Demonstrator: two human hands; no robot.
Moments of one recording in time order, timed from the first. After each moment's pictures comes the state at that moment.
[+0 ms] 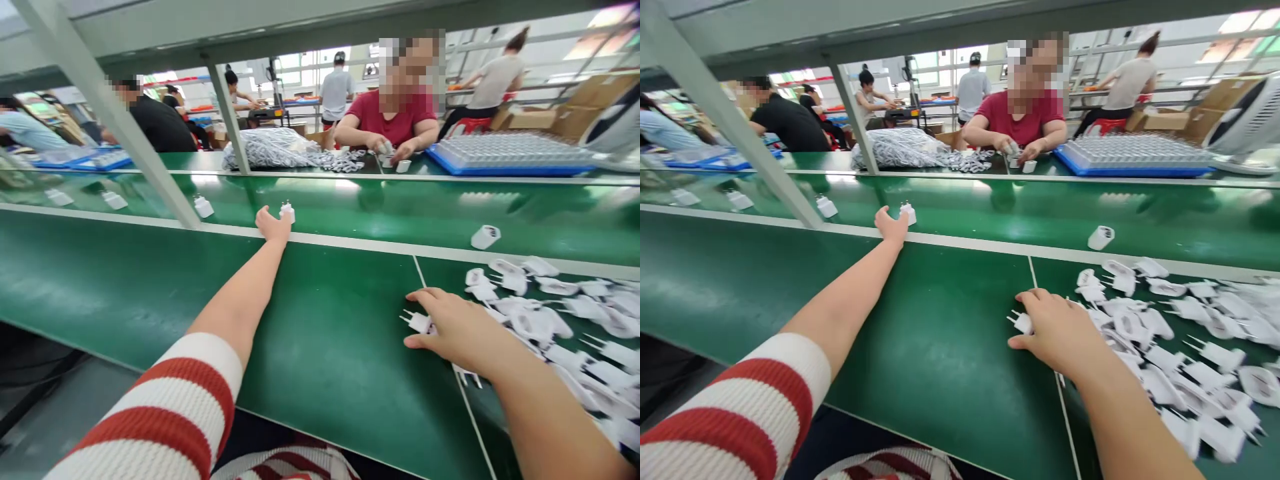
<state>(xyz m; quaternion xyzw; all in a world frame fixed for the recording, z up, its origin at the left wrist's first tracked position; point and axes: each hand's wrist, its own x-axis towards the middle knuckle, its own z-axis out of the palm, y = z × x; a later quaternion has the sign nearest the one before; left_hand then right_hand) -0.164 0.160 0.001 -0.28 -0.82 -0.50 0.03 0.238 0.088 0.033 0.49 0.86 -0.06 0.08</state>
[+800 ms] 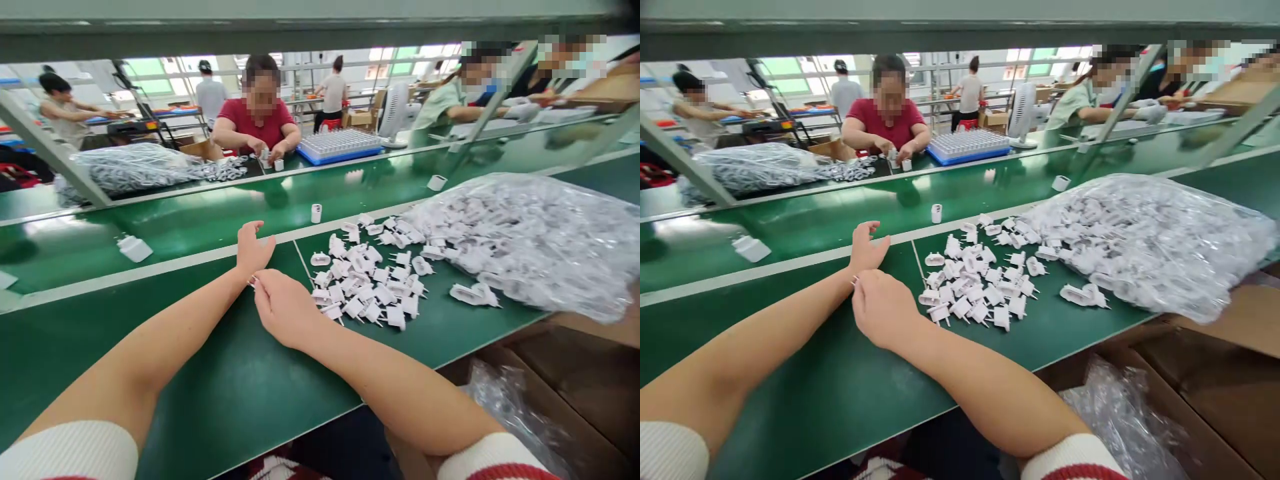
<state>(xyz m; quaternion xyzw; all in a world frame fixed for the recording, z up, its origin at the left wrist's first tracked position) 0.039 0.177 -0.007 -0.64 -0.63 -0.43 -0.07 0.184 0.036 0.050 0.43 0.81 -0.26 -0.30</state>
